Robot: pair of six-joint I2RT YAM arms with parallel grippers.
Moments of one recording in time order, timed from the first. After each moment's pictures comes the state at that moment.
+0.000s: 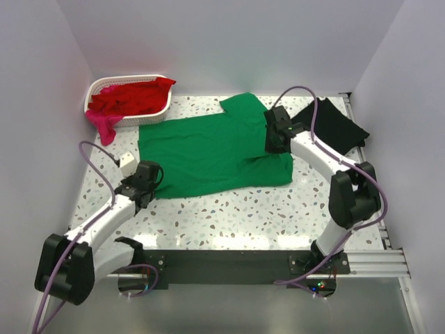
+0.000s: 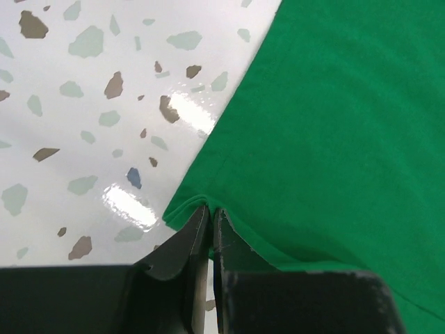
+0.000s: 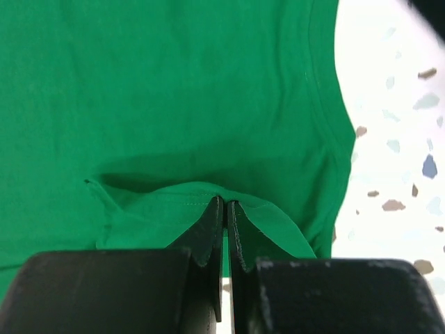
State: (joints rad) left arm -0.30 1.05 0.49 -0.37 -0.65 -0.79; right arm 0.41 1.69 1.30 -0.59 0.28 0.44
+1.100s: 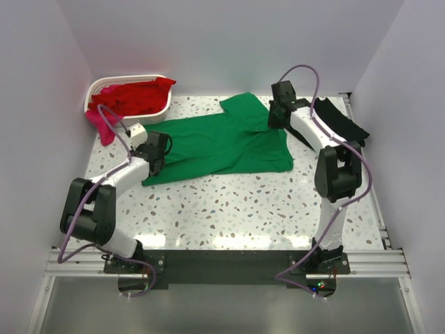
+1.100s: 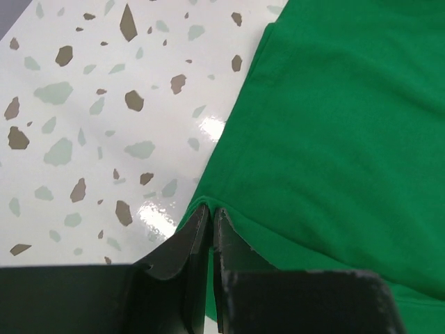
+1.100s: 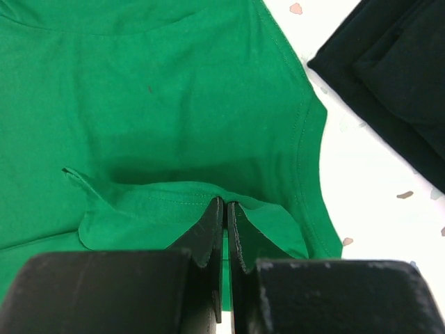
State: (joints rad) left arm -0.26 1.50 0.83 -0.28 -0.75 -0.67; right arm 0.27 2.00 1.73 -0.63 0.19 0.36
